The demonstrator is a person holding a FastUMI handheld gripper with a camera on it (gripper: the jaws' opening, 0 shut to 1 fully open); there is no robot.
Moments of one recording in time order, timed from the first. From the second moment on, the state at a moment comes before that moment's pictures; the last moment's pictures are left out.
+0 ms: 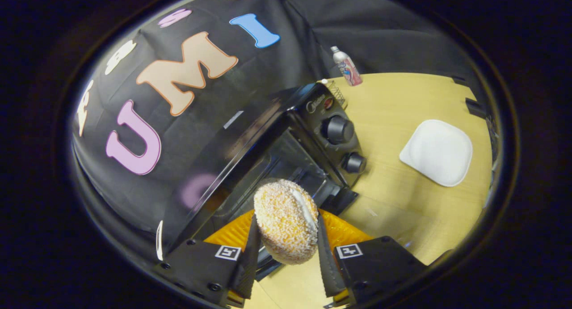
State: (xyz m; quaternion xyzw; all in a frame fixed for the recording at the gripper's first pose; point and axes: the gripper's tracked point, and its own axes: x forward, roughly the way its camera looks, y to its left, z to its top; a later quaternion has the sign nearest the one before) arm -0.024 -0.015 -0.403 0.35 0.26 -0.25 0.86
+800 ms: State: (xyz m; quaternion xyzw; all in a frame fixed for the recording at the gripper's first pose) arm -0.004 0.000 -0.414 0.34 0.26 -0.19 0.88
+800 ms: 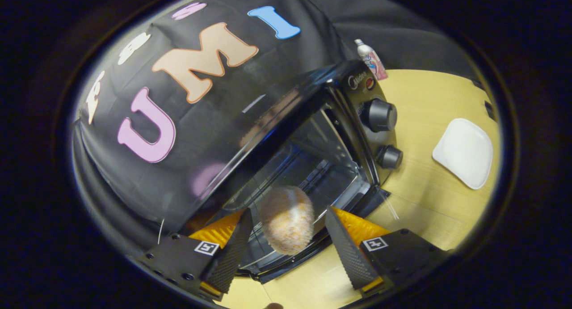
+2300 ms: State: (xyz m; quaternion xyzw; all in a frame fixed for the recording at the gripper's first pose) arm -0.235 -0.006 -0.436 0.00 0.42 -0.07 0.90
